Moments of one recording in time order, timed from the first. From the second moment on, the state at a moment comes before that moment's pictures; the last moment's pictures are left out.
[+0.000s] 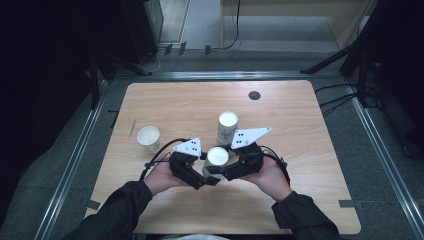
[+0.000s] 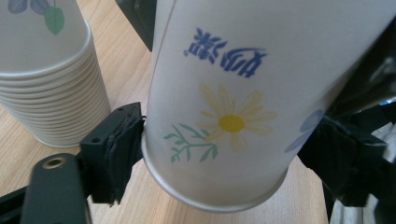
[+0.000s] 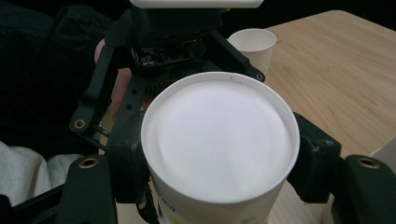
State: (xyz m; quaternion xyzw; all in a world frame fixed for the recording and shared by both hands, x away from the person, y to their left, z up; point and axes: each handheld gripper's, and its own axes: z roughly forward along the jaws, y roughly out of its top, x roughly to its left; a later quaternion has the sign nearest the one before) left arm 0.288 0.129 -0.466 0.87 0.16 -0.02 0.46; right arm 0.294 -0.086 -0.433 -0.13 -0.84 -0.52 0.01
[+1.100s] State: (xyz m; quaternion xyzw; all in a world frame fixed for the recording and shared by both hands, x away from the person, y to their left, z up) left arm 0.290 0.135 -0.461 0.89 0.16 -0.02 0.44; right arm 0.292 -0.090 -0.434 -0.13 -0.85 -0.52 0.01
